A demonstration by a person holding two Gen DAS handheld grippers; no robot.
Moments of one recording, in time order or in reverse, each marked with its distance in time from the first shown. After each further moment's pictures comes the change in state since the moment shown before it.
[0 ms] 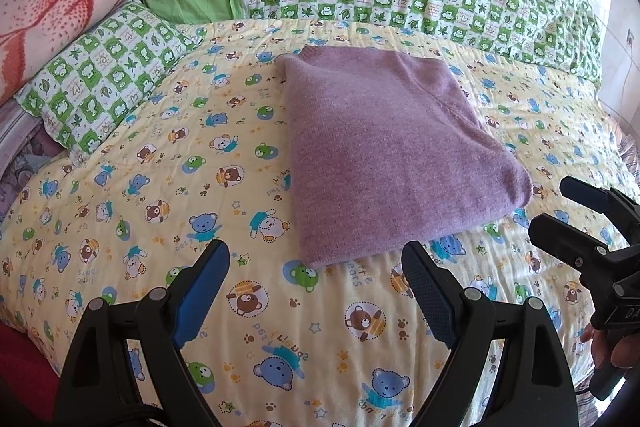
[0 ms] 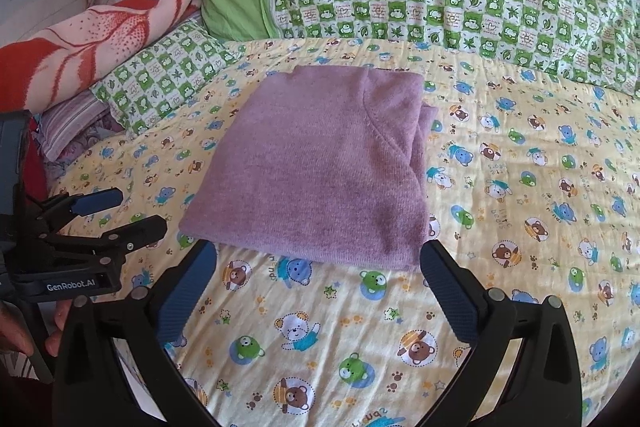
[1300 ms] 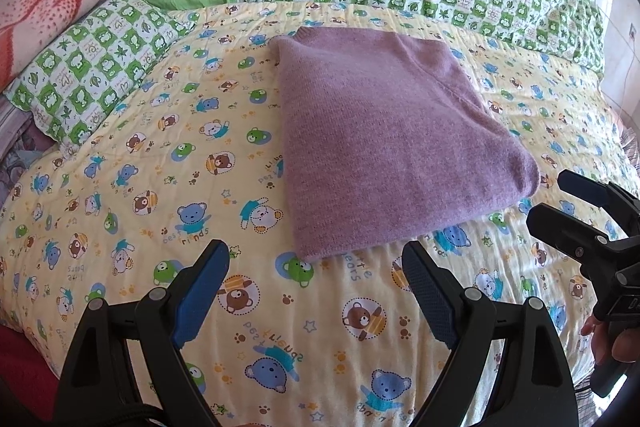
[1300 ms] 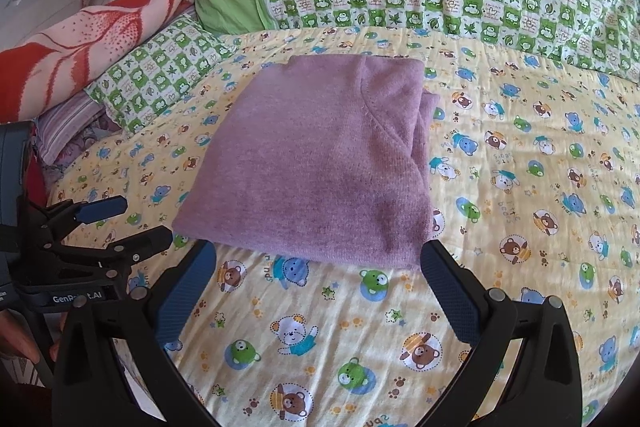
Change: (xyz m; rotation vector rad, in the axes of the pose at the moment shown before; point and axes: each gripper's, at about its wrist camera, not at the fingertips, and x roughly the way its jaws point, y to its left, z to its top) left arm 0.015 -0.004 0.001 0.004 0.055 -0.003; right arm 0.012 -0.004 0.000 0.028 0.043 0.009
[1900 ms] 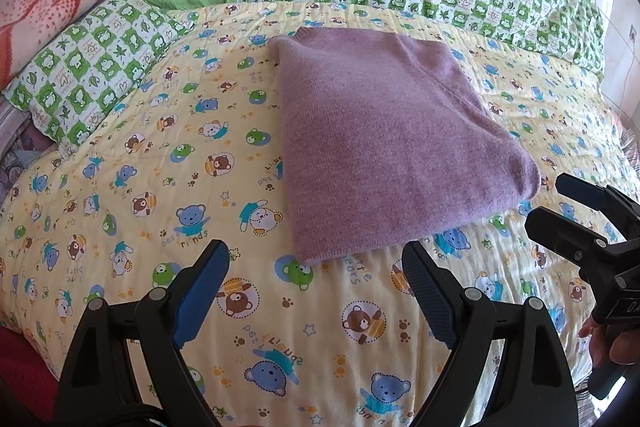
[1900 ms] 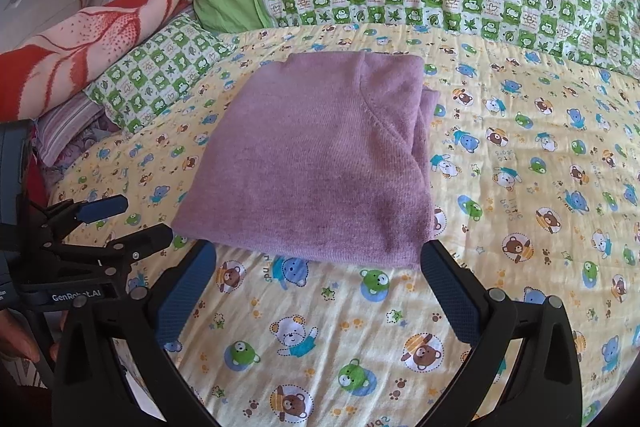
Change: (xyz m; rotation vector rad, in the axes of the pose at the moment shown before) left arm 0.001 0.001 0.001 0.000 0.001 -0.004; right arm 0.002 -0.001 0.000 0.010 0.005 0.007
